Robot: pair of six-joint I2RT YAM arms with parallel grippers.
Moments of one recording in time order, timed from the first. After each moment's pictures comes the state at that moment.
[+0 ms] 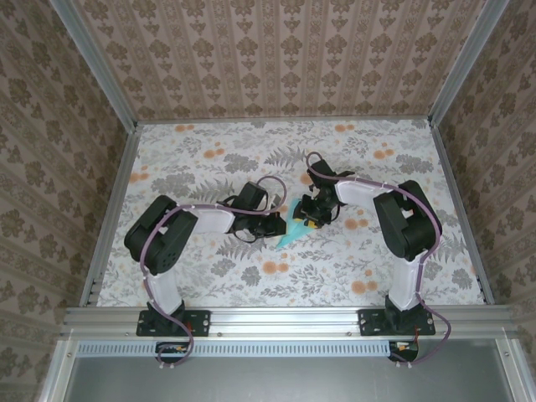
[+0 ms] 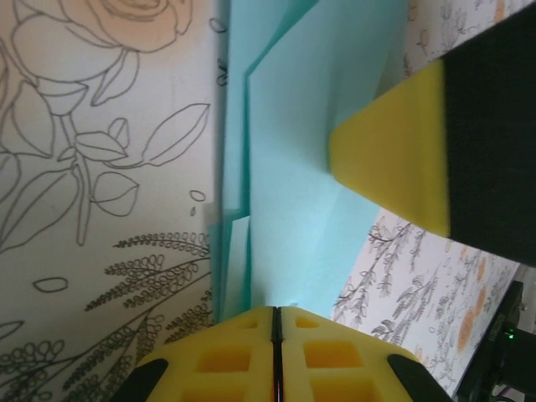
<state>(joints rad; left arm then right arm) -0.71 1.82 0.88 0.00 0.57 -0.67 0.42 1.94 1.18 -0.58 -0.38 0.75</state>
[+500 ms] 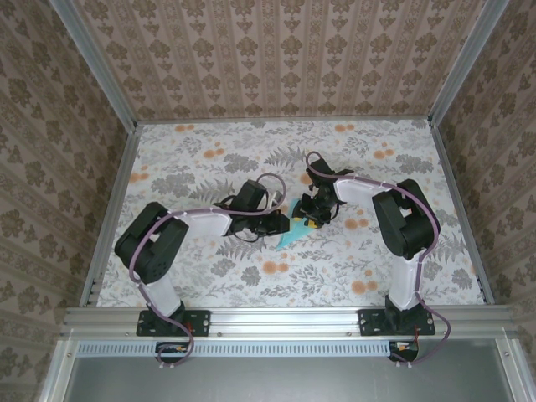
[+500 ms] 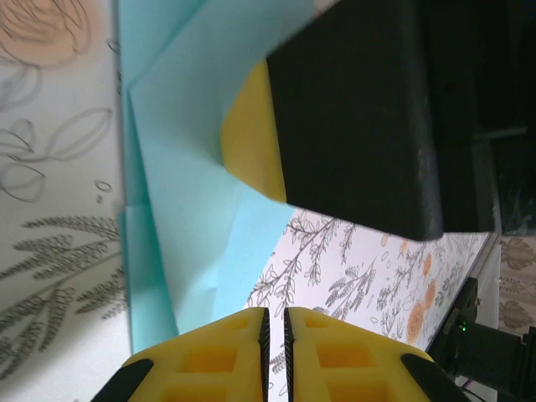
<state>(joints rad) -0.74 1.74 0.86 0.03 0.57 -0.73 0.42 1.96 1.21 -0.61 -0.38 0.77</state>
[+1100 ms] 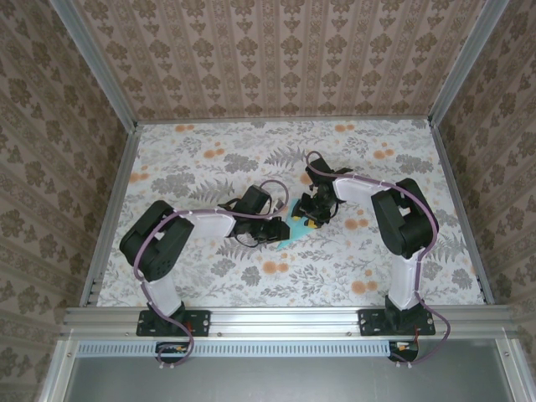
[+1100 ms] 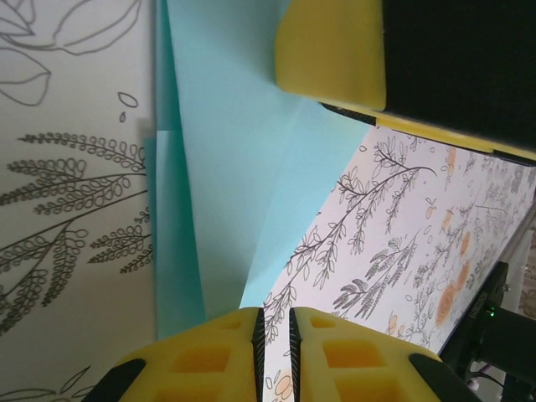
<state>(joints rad) -0.76 1.77 0.87 -0.06 0.56 -0.73 0.42 1.98 1.23 -0.64 -0.38 0.80</state>
